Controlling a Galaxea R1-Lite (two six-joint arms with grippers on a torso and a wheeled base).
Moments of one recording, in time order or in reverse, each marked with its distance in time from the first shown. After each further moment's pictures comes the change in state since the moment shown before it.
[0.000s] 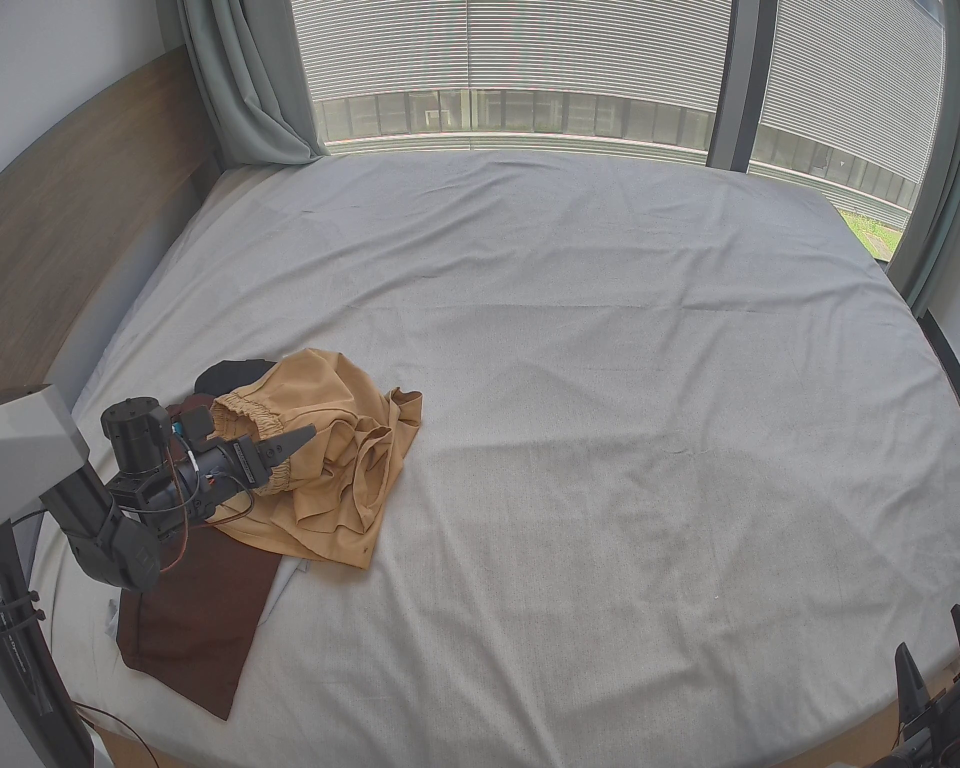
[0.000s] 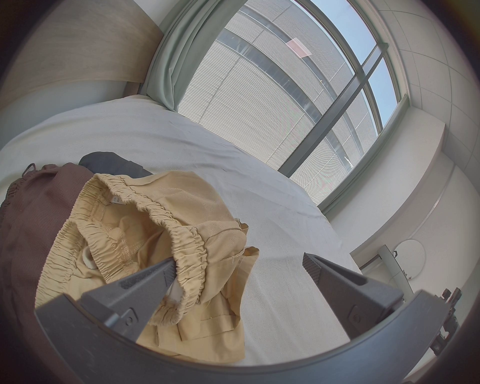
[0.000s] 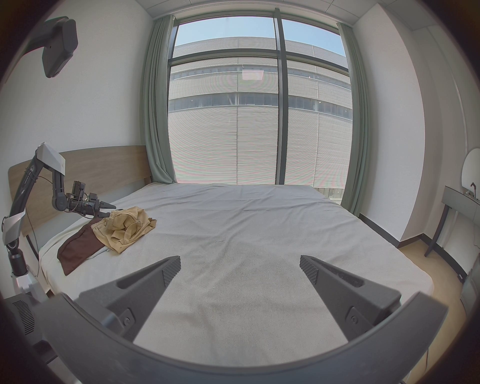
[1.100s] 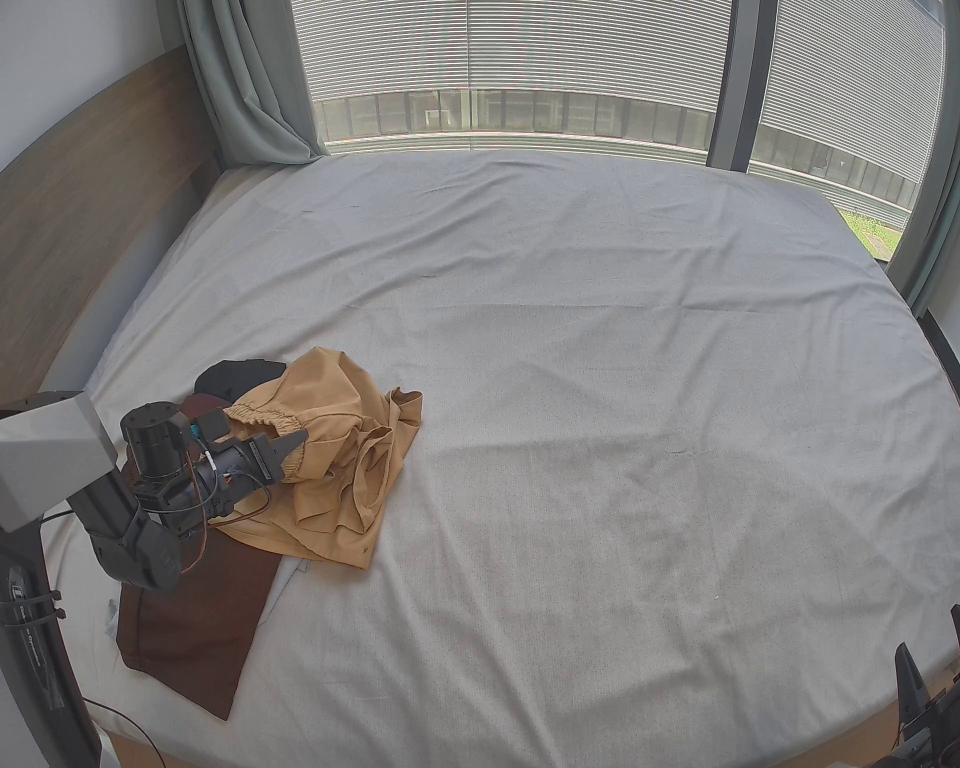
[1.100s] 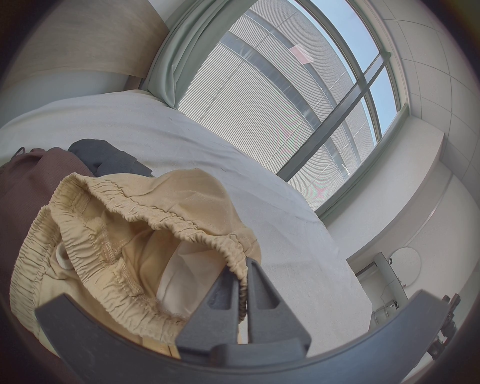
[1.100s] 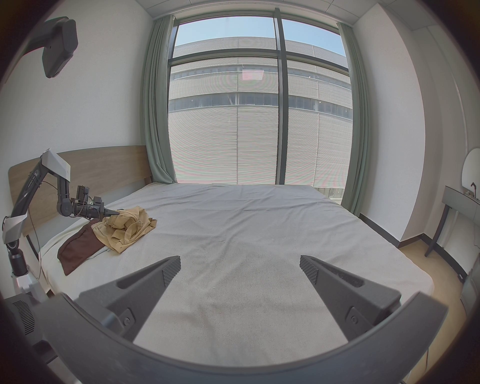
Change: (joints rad) left arm -0.022 0.098 -0.063 -0.077 0.009 -0.066; right arm 0.001 0.000 0.000 0.000 0.000 0.000
